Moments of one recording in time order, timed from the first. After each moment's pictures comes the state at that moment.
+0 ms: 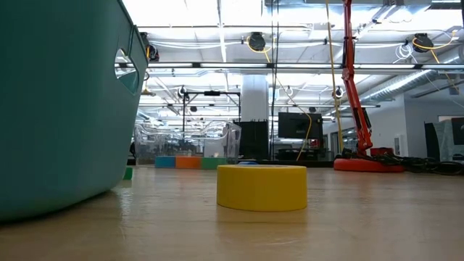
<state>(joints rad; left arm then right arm) -0.11 1.55 1.57 -0.42 0.18 -0.51 1.22 1.39 0.89 -0.77 -0.01 2.25</state>
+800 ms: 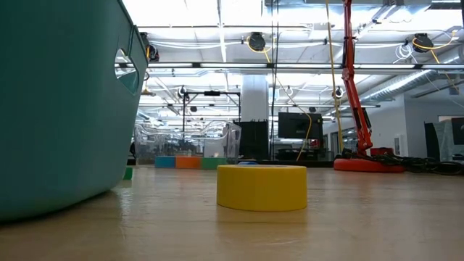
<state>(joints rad) -0.11 1.55 1.57 -0.43 0.18 -0.50 1.19 1.41 0.89 -0.77 -0.08 2.27</state>
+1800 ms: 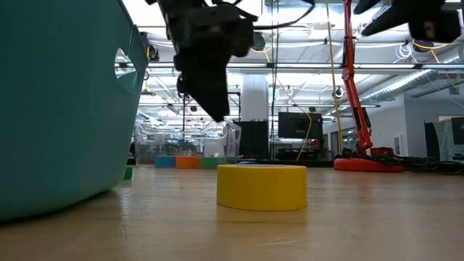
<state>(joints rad) -0.14 1.89 1.44 -0.70 -0.03 -0.41 0.65 1.21 0.93 -0.59 0.63 1.48</state>
